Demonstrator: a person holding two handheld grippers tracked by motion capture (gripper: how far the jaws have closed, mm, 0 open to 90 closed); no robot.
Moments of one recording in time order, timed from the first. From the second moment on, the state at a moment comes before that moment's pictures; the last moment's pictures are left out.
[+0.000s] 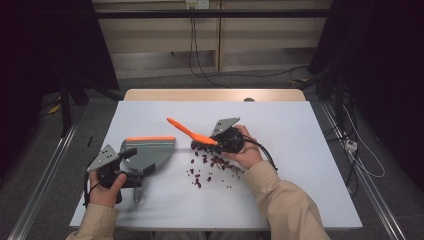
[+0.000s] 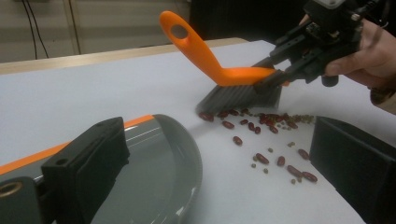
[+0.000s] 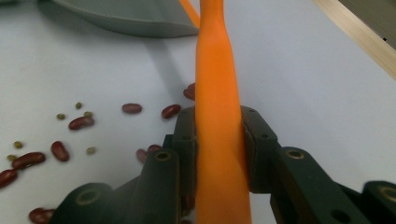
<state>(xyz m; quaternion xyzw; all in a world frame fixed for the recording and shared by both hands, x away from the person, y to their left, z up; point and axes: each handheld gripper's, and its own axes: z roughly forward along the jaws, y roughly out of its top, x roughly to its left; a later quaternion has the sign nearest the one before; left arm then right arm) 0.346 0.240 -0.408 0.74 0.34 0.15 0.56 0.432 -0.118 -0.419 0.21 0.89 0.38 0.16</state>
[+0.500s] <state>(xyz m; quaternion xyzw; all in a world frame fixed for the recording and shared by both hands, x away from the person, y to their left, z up) 0.343 0.236 -0.406 0.74 0.34 0.15 0.56 0.397 -0.126 -0.415 0.19 0.89 0.38 0.15</state>
